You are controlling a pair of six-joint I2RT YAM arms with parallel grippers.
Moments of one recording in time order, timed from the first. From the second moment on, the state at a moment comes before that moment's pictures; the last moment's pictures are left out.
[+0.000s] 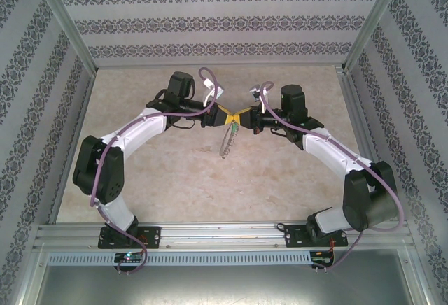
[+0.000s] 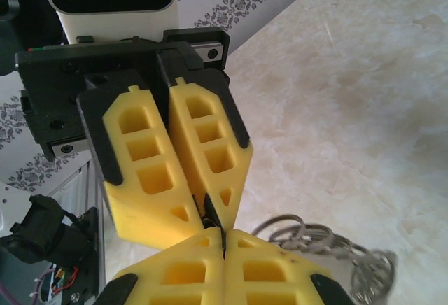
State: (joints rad) left arm -0.41 1.72 1.30 -0.18 1.06 -0.06; right arm 0.32 1.43 0.94 0.06 -0.93 0.21
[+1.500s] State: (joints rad) left arm -0.40 1.65 1.10 0.24 1.04 -0.31; right arm 0.35 1.33 0.65 0.43 -0.82 0.47
